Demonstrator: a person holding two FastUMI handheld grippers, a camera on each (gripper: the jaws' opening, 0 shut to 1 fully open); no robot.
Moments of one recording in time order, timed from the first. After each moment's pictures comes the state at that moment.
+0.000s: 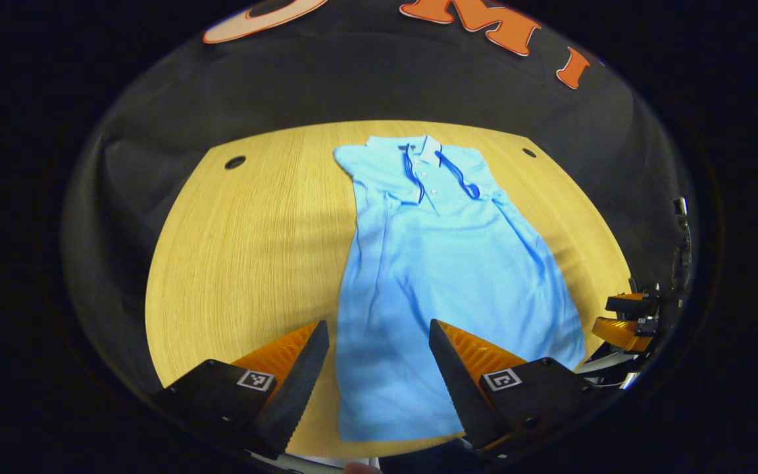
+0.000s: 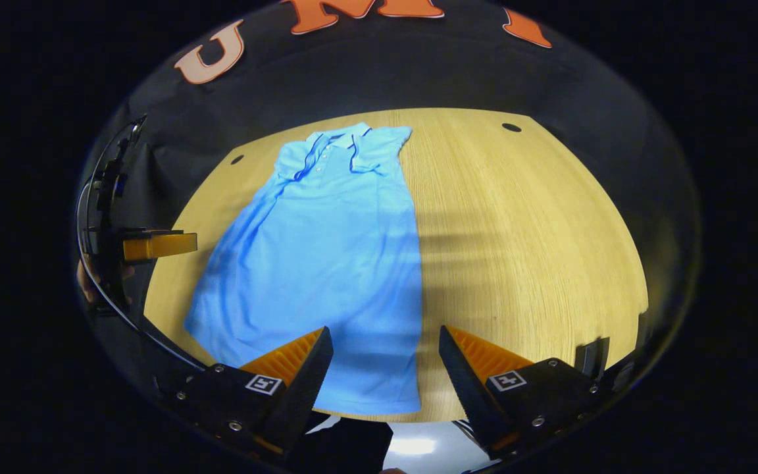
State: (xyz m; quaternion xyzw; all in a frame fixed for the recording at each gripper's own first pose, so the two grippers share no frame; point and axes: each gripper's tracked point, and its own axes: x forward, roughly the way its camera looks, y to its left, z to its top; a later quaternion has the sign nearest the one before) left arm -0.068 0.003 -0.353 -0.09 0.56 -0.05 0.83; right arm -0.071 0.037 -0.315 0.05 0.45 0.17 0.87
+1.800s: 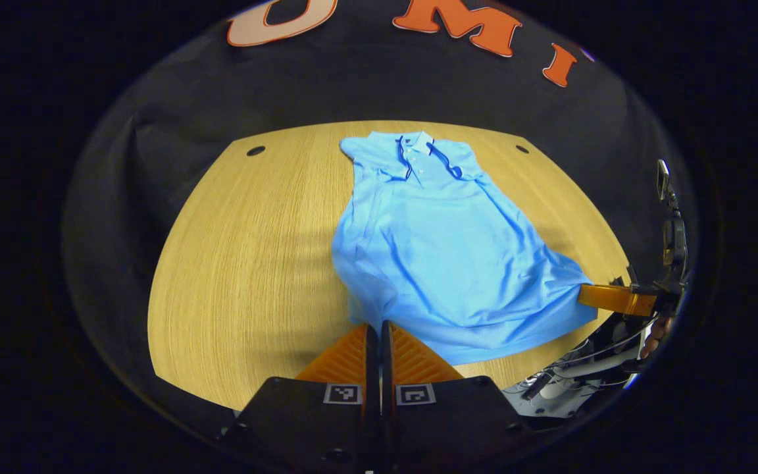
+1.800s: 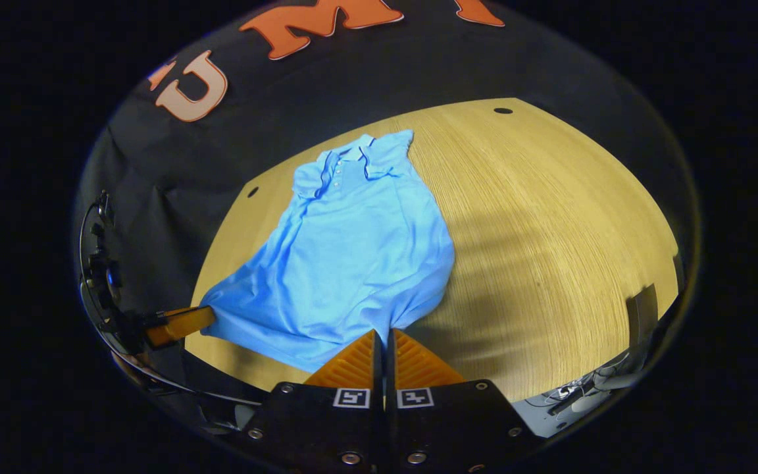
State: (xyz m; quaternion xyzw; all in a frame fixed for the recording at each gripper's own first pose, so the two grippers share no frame) left arm -0.110 -0.024 -0.312 -0.08 0.50 -0.02 0.86; right arm -0.069 0.066 -0.275 0.18 0.40 0.18 0.88
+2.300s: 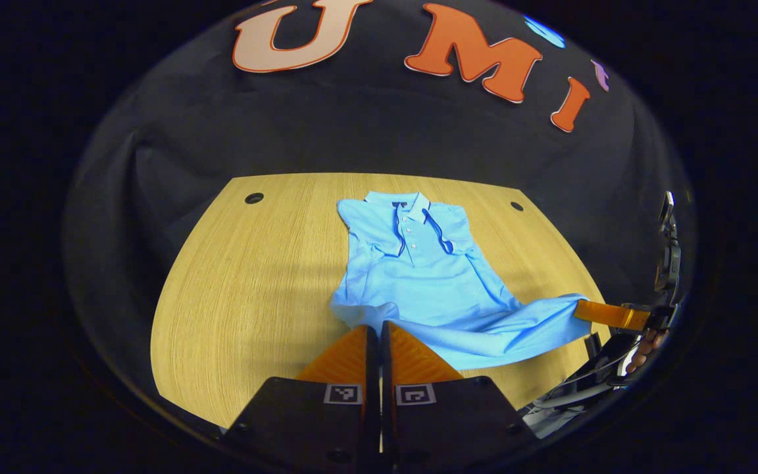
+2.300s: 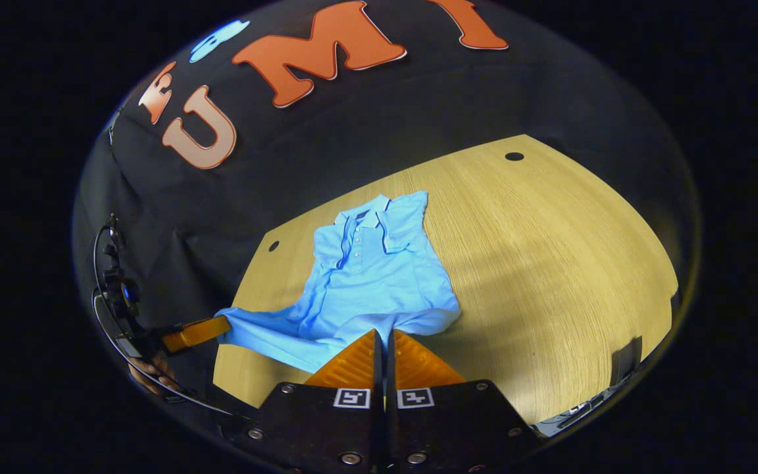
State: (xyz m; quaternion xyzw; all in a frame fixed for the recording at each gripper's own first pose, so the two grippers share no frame) left arm -0.016 -0.010 -0.257 -0.11 0.43 -0.01 0.90; right arm 0.006 0.050 -0.196 0.22 0.33 0.19 0.90
